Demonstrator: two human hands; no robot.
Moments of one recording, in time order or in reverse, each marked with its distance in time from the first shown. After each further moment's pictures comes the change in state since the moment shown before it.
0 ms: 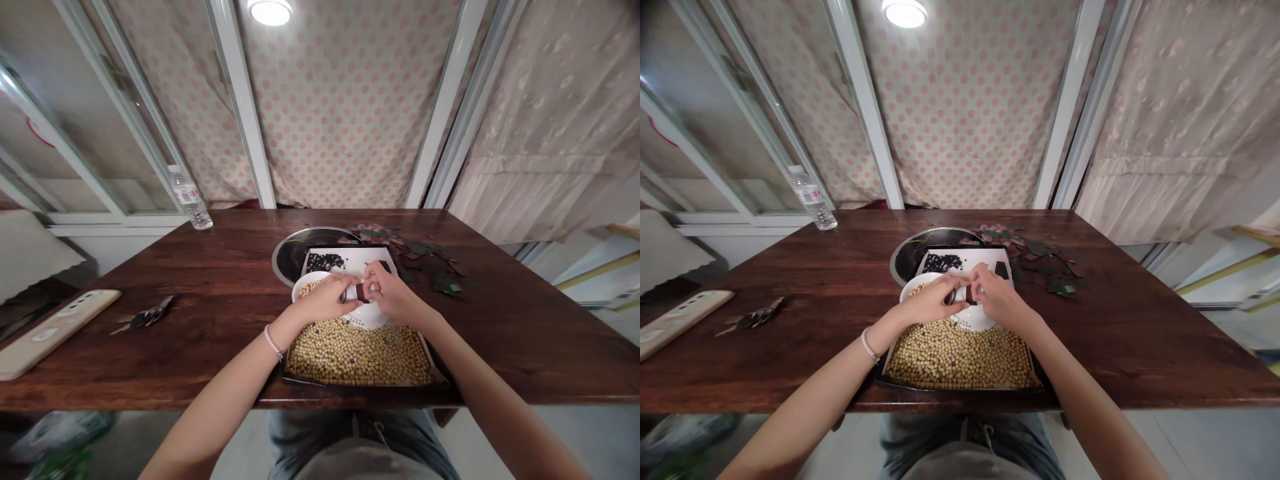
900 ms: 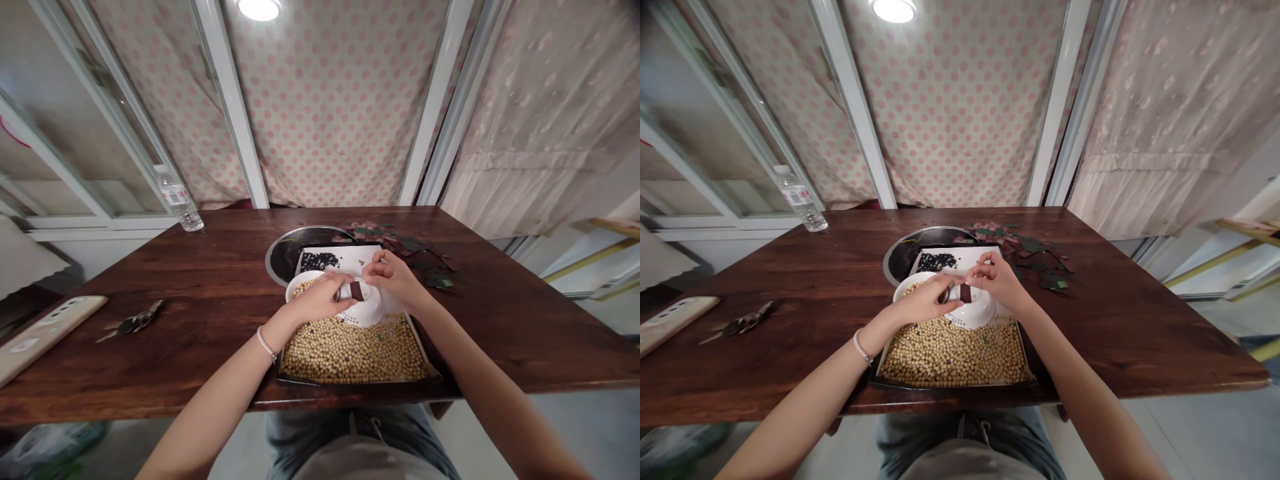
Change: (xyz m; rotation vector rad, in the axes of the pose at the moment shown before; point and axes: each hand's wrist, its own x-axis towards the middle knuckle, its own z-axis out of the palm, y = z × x) left_hand 0.001 -0.003 0.000 0.001 -0.001 0.012; right_hand 0.005 -0.001 -0.009 0.781 0.181 0.223
